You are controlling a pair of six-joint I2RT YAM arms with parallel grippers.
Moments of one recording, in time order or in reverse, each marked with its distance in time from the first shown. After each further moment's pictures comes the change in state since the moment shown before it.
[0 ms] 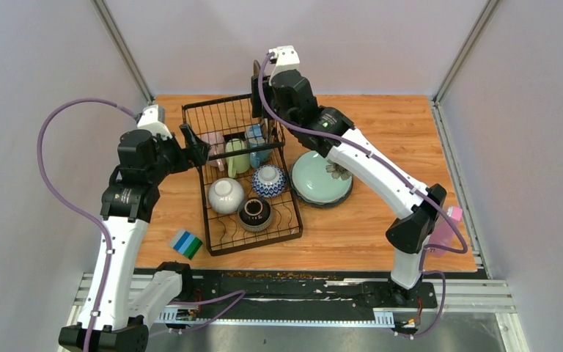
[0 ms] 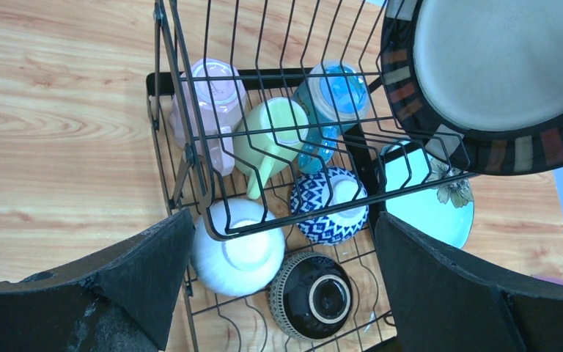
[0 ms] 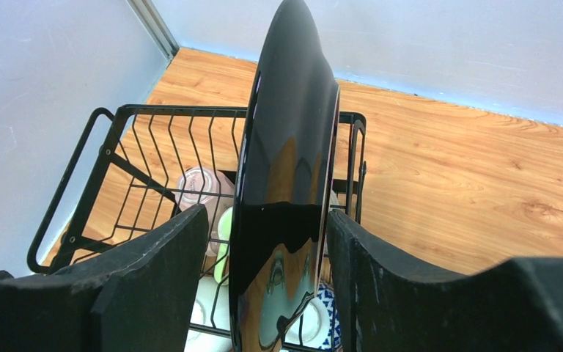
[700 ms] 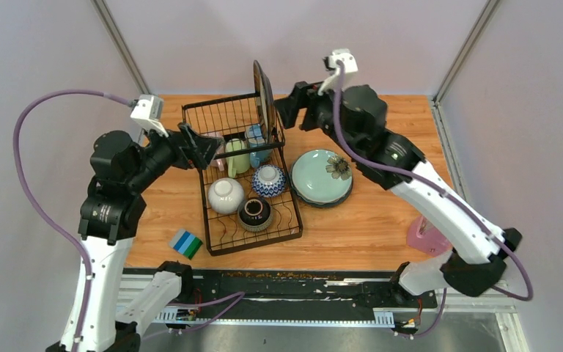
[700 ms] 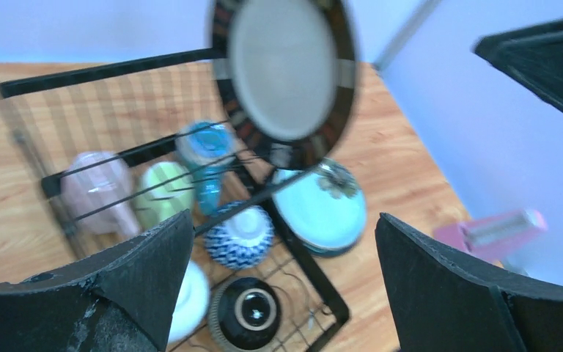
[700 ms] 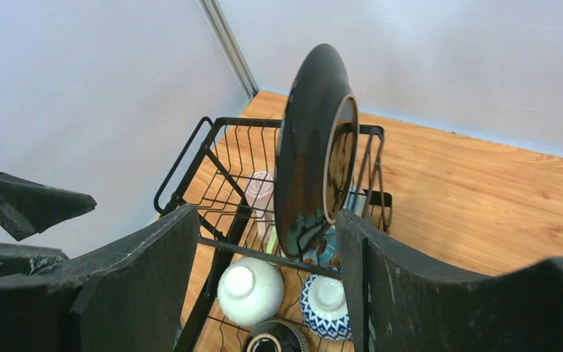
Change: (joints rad) left arm -0.040 -0.053 0.174 0.015 0.237 0.018; right arm 0.000 -0.380 -0.280 0.096 -0.151 0.021
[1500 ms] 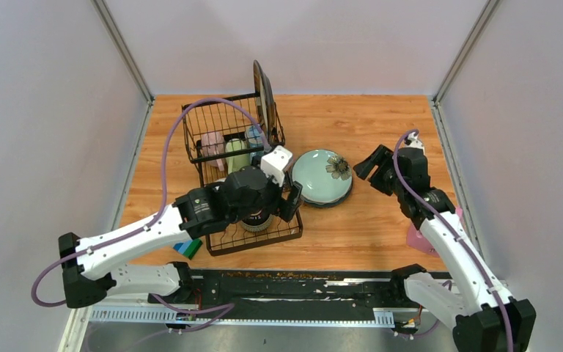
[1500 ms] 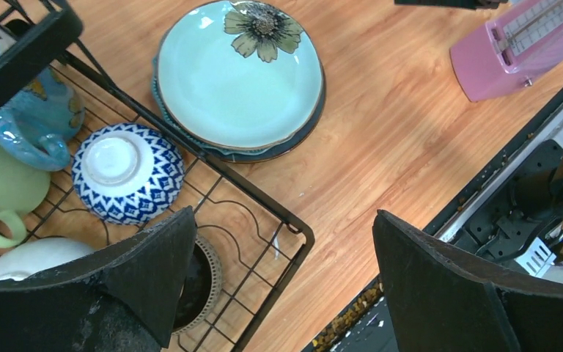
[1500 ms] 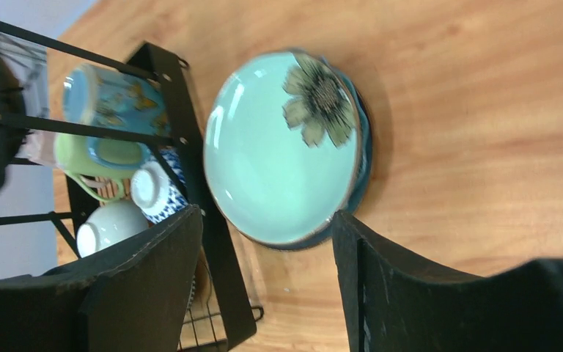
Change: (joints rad) left arm -0.989 0.270 -0.186 0.151 -0.656 0.065; right arm -0.576 -0.552 -0.975 -0.027 -0.232 0.398
